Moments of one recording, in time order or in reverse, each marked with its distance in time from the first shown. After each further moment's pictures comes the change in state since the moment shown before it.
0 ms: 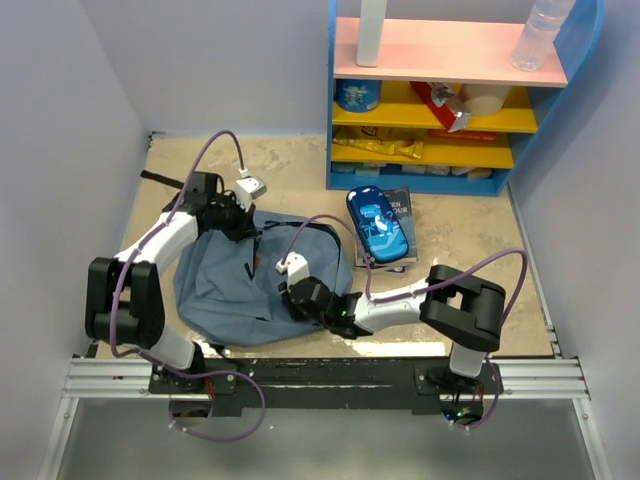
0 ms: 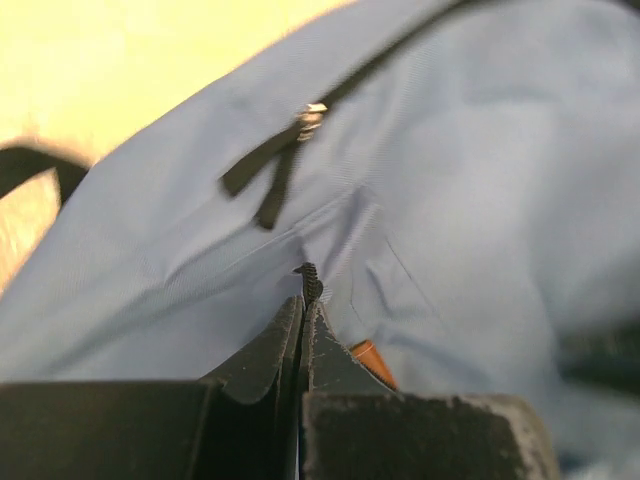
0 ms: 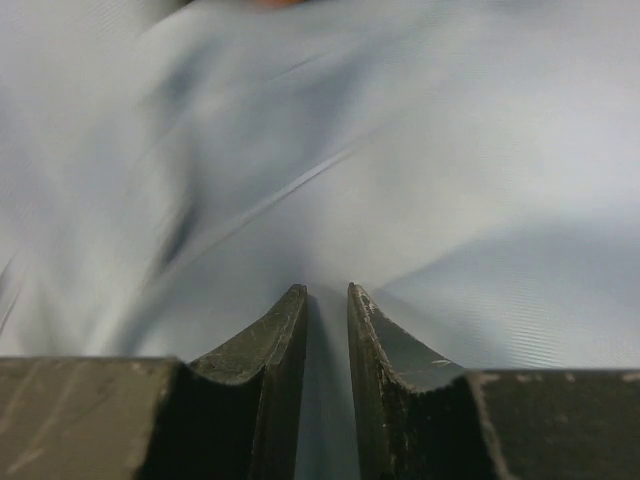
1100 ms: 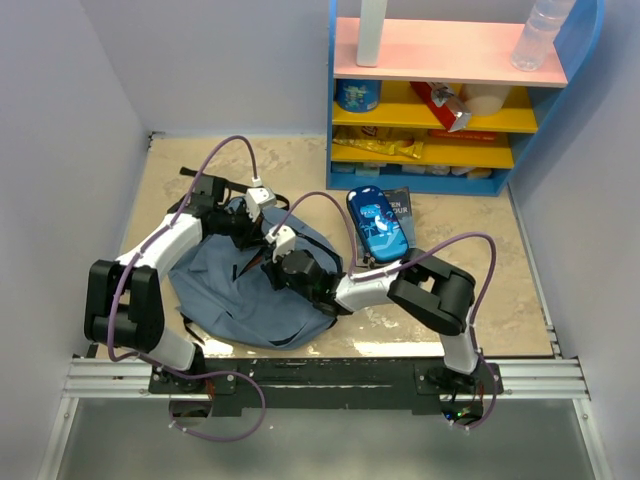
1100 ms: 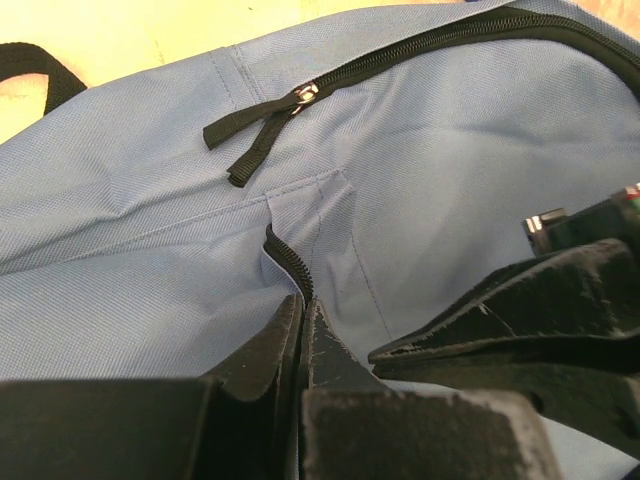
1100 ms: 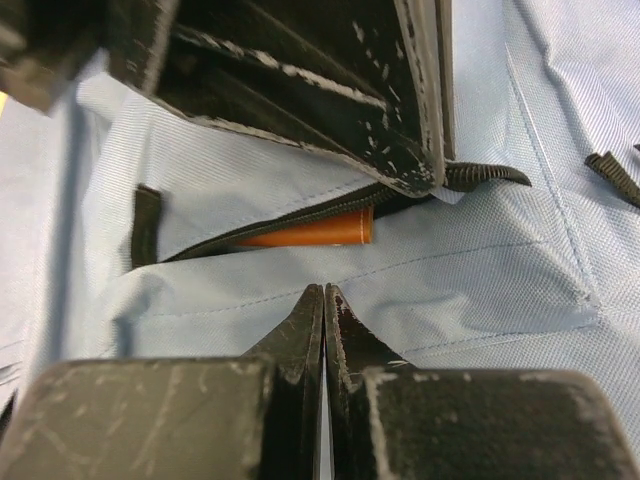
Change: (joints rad) left arm -0.055 0.008 0.019 -0.087 0.133 0.133; right arm -0.111 0.183 0.190 0.270 -0.093 -0.077
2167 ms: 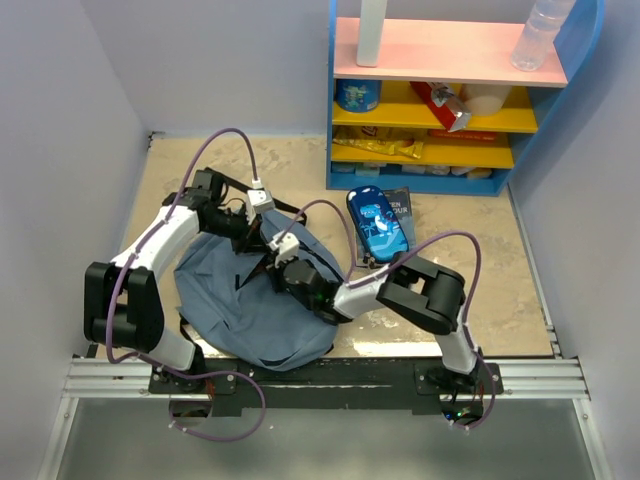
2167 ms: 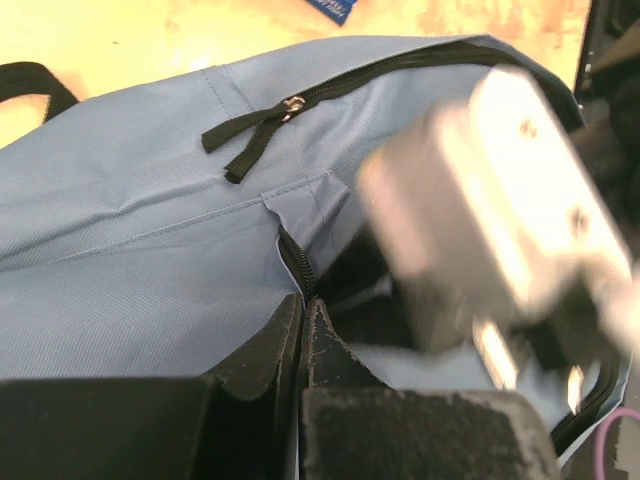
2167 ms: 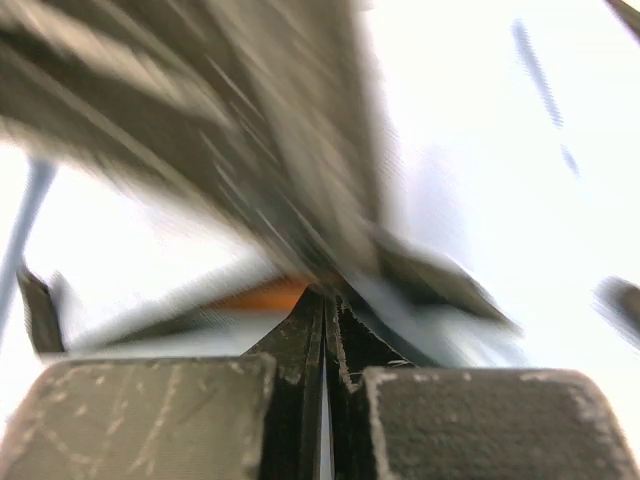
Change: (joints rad) left arm 0.012 -0.004 0.093 -0.284 0.193 0.175; right arm 0.027 0.096 -0.003 0.167 0.110 -0.027
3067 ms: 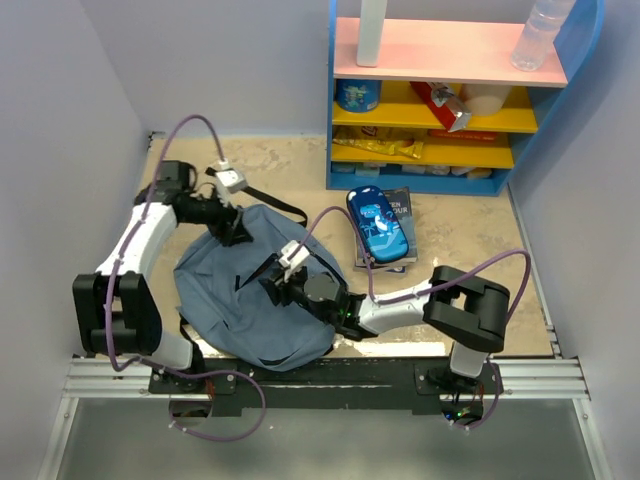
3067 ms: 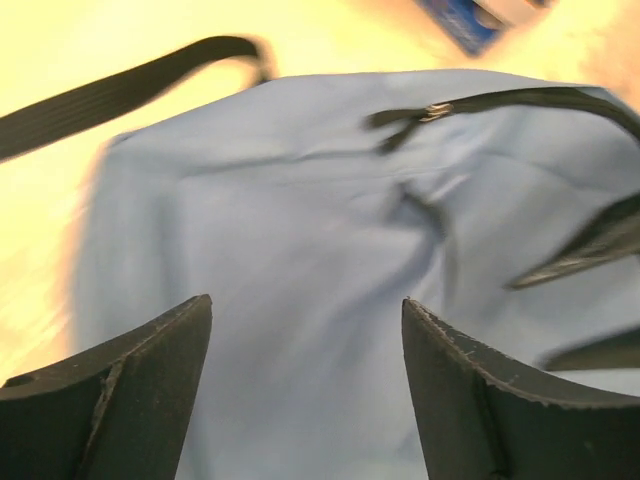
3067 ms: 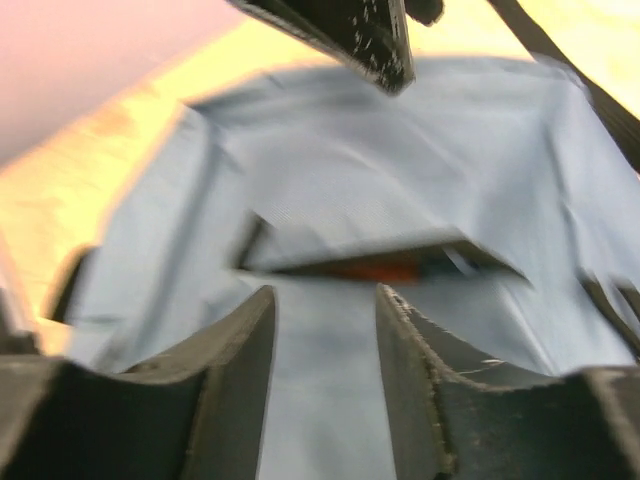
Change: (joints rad) left arm 0.135 -0.018 0.051 0.039 -0.055 -0.073; right arm 0.098 -0.302 -0.249 0.068 -0.009 -0.083
